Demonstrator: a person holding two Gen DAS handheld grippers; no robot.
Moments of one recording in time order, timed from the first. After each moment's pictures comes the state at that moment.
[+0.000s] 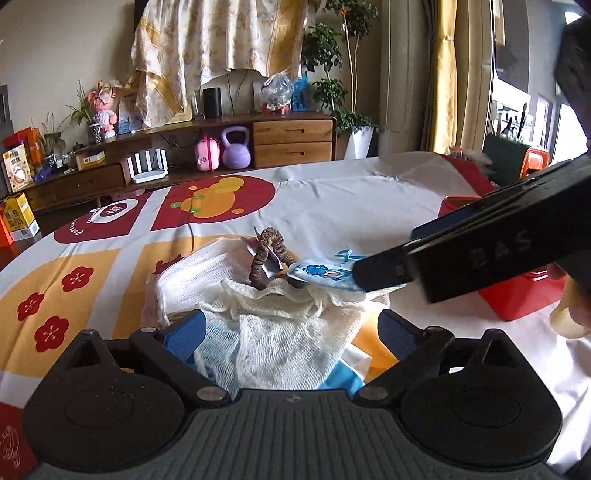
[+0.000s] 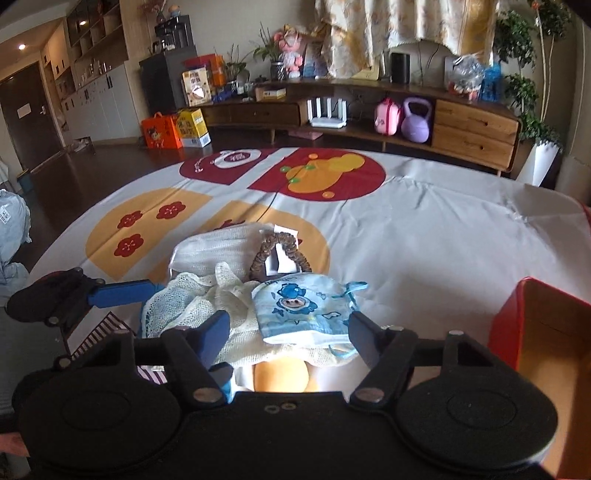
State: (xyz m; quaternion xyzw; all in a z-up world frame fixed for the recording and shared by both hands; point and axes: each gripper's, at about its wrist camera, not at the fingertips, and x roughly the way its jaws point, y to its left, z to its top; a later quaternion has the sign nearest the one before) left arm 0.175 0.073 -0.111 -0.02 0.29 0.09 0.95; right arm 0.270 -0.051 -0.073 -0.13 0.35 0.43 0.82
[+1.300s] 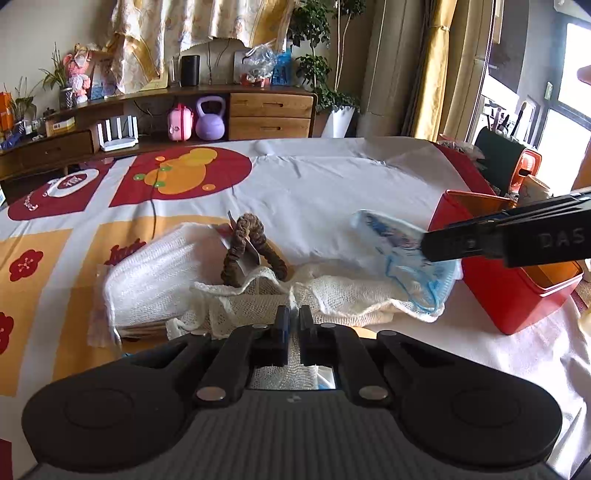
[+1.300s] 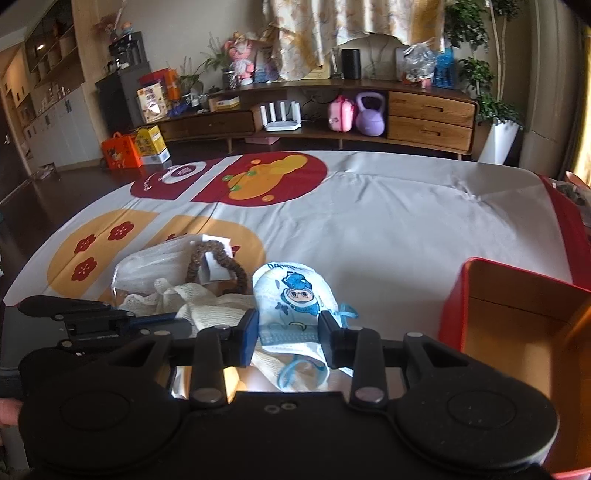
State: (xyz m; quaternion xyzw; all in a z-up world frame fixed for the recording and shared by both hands) left arm 0.217 0.098 -0.124 -0.07 0.33 0.04 0.94; right arm 0.300 -0.090 -0.075 -0.09 0.35 0.37 0.86
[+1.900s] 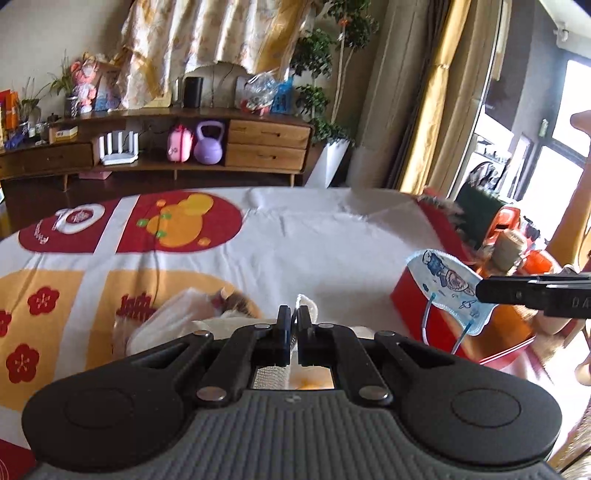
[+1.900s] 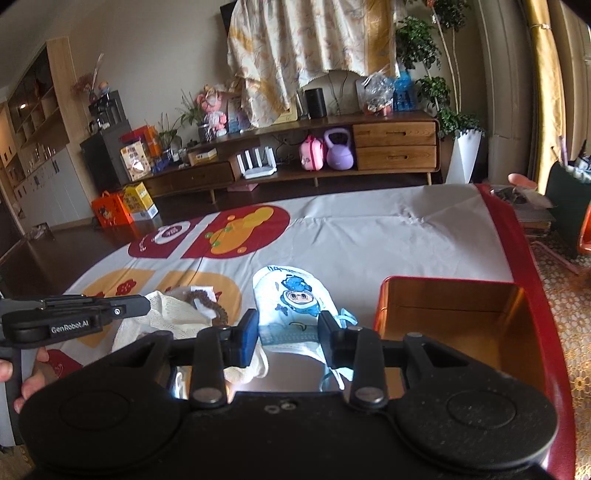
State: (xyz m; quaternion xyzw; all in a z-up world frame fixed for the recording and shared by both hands) left arm 0.206 0.094 -0.038 -0.11 0.29 0.03 0.95; right arm 0.285 -0.167 -0.020 -0.02 0.31 0.34 0.89
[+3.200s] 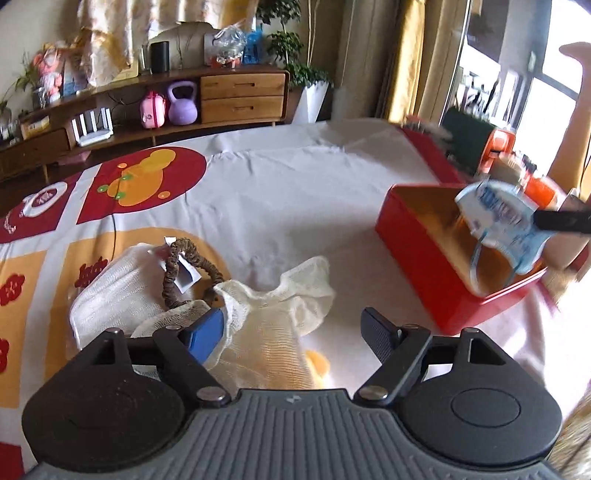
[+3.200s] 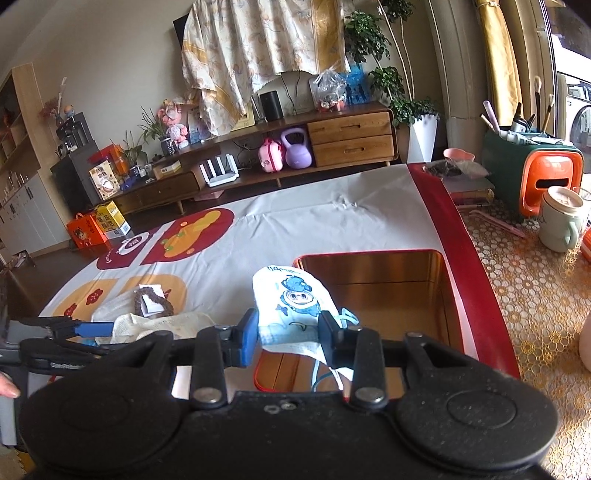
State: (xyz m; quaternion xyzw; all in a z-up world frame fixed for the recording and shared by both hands) left arm 0.237 0.050 -0.089 -0.04 0.38 0.01 0.93; right arm 0.301 -0.246 -0.040 0.02 0.33 0.30 0.90
